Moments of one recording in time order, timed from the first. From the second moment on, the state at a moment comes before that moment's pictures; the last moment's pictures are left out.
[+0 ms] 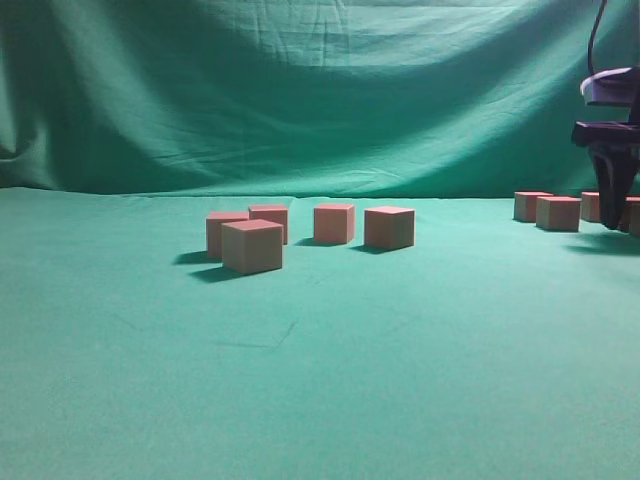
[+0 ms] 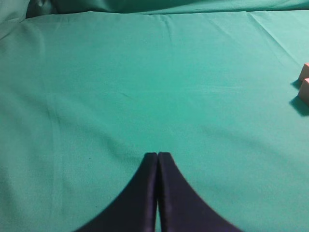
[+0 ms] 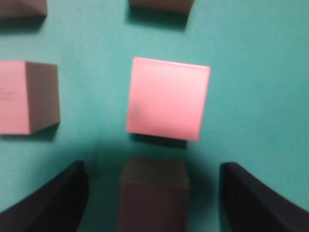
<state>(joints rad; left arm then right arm) -0.01 -0.01 0.02 0.02 0.35 0.01 -0.03 2.12 -1.58 0.07 0.90 -0.06</state>
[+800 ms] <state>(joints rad) -0.01 -0.01 0.02 0.02 0.35 0.01 -0.03 1.96 -1.59 0.17 1.10 -0.07</state>
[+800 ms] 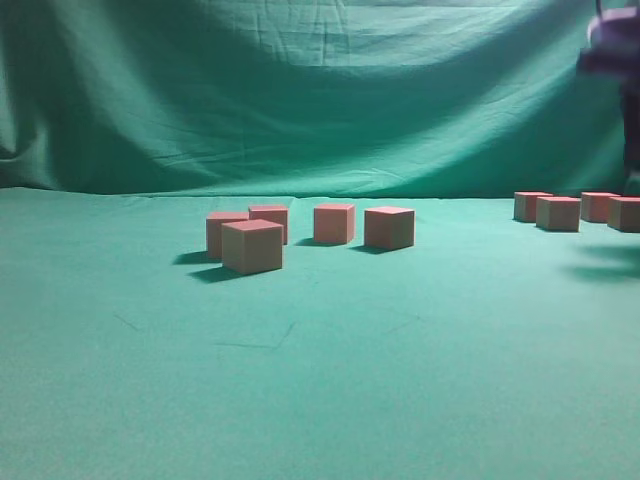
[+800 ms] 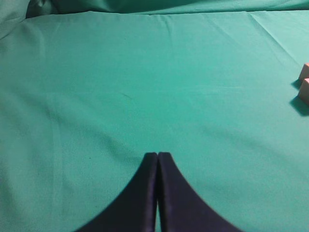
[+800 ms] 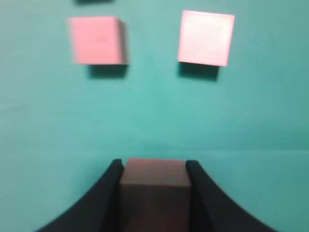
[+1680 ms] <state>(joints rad) -0.01 -0.01 0.02 0.02 0.35 0.01 0.69 1.58 -1.59 0.24 1.25 -0.26</state>
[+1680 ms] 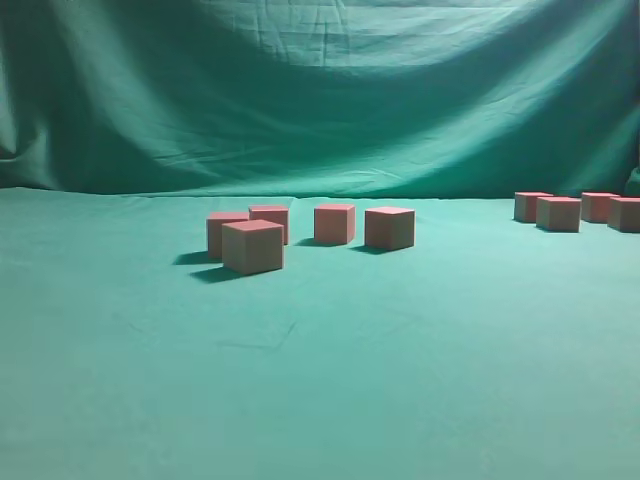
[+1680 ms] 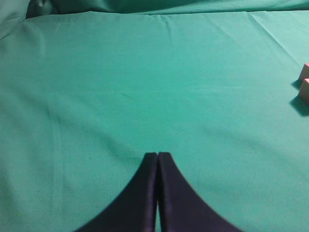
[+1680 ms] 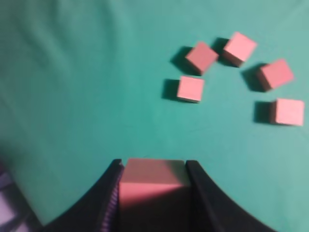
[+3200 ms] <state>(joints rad) -0.01 -0.01 0.02 0.02 0.35 0.01 0.72 1.96 -1.43 0.21 0.91 -0.43</state>
